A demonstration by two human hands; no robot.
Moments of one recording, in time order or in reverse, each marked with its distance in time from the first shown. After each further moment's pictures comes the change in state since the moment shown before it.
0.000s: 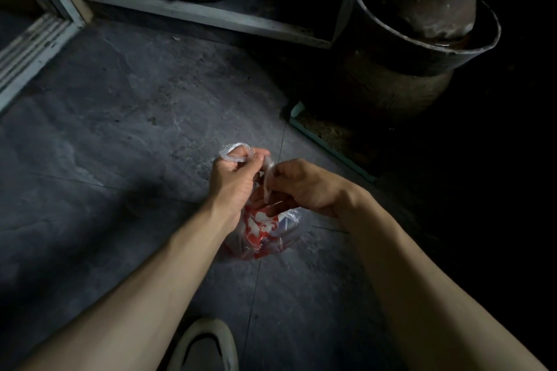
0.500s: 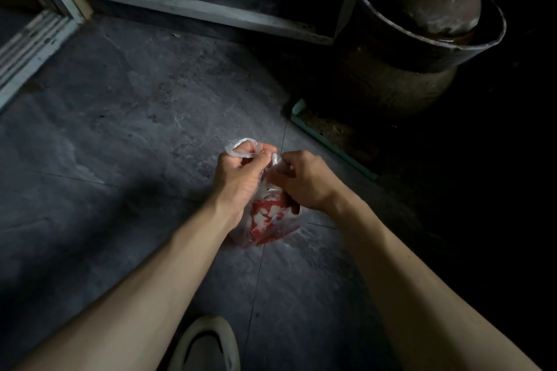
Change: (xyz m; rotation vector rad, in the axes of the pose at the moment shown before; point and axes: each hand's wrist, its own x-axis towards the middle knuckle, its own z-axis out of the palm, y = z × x) left_hand -0.002 0.006 0.004 0.000 -0.057 0.039; right_hand 0.013 0.013 0.000 -0.581 0.405 -0.132
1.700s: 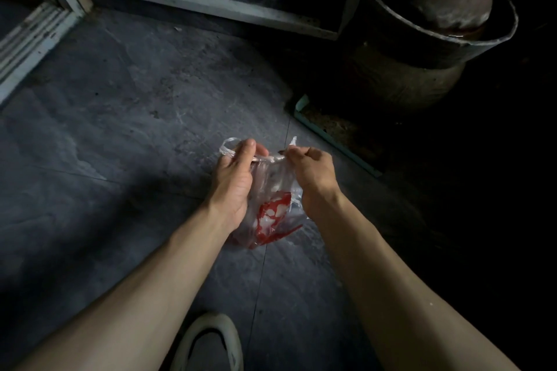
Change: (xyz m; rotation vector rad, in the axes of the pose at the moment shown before) left_hand 0.000 -0.008 -0.006 -0.229 0.075 -0.170; right_hand 0.014 -0.007 0.027 0.895 0.404 0.382
